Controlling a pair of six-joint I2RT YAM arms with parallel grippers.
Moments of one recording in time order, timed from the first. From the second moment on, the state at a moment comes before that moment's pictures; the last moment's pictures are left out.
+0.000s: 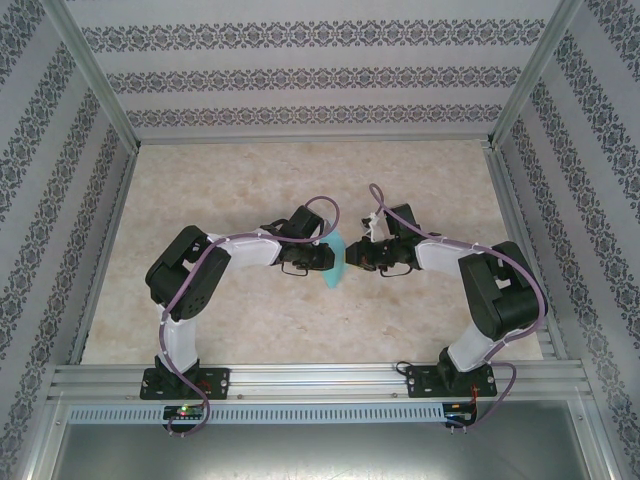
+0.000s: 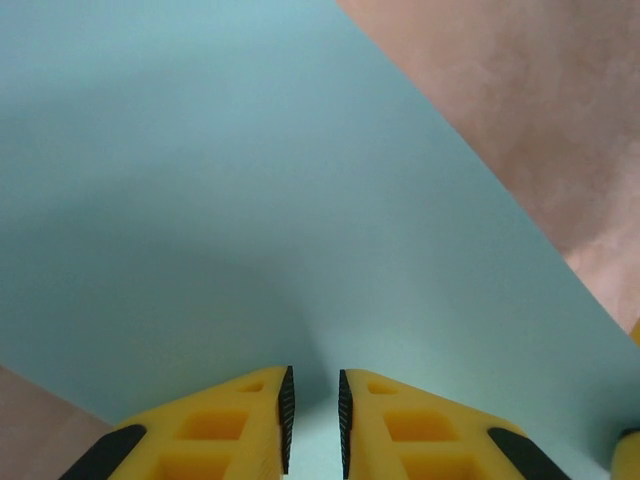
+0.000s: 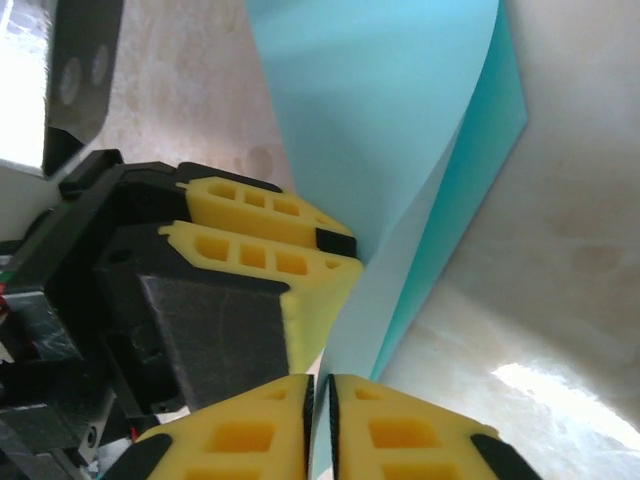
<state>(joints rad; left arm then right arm) -0.65 1.94 1.13 -0.20 0.31 -0.57 0.34 1.64 0.76 -0.07 -0.77 0.58</state>
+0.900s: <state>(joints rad) -0.58 1.85 1.17 -0.22 0.40 -0.55 0.36 1.71 0.80 -0.14 -0.71 0.54</state>
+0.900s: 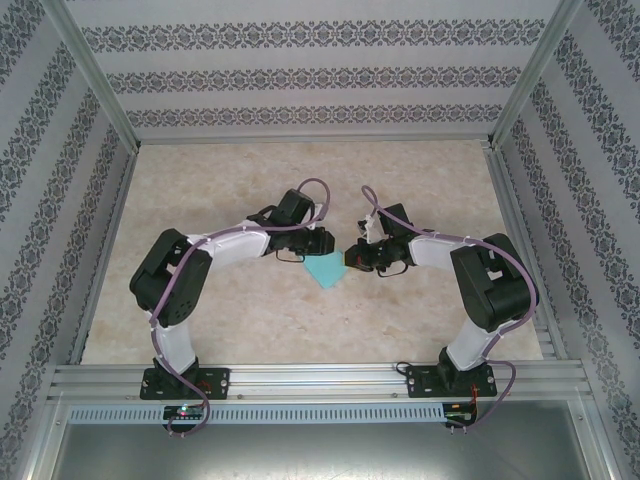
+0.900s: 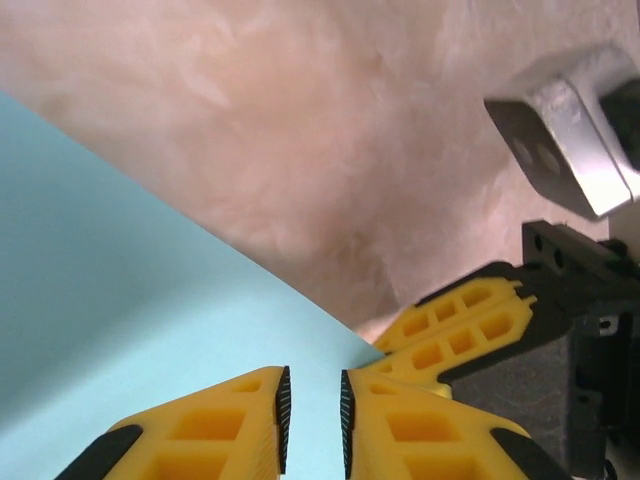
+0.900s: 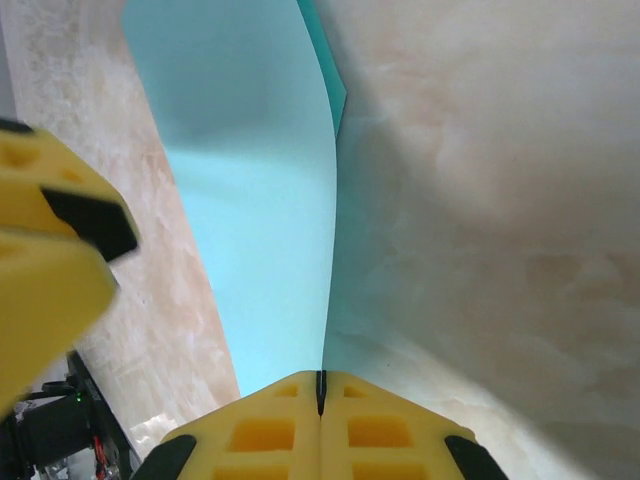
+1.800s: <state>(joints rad) -0.52 1.93 1.16 -0.35 0.37 -0.44 0.39 1.71 0.85 -0.20 -0.68 0.52</state>
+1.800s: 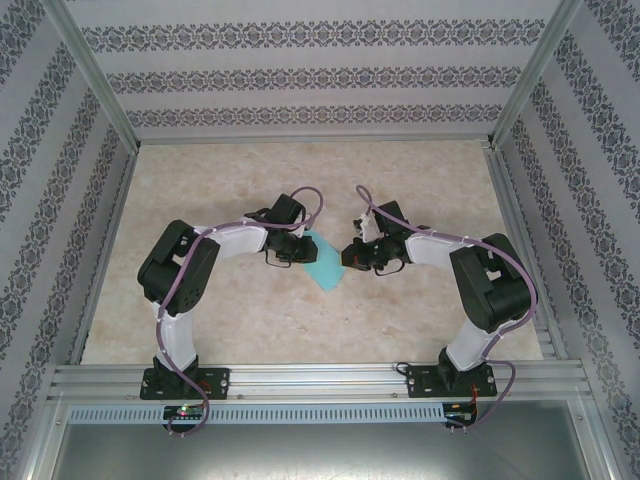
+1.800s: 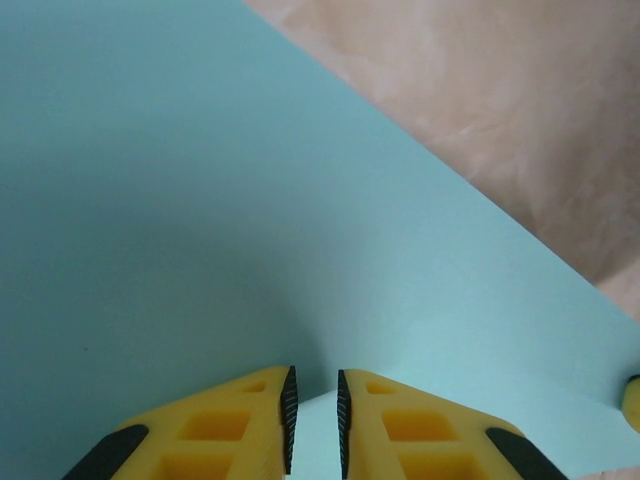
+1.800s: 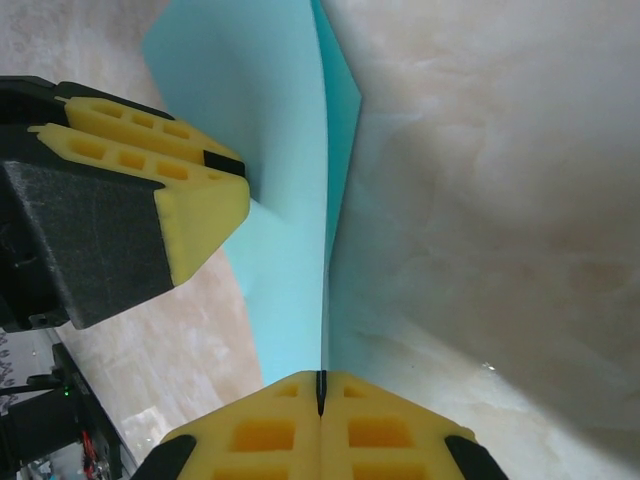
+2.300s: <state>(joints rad) -0.50 1.91 1.08 -0.24 0.43 -0.43 0.48 1.75 0.89 -0.13 -0.68 0.57</state>
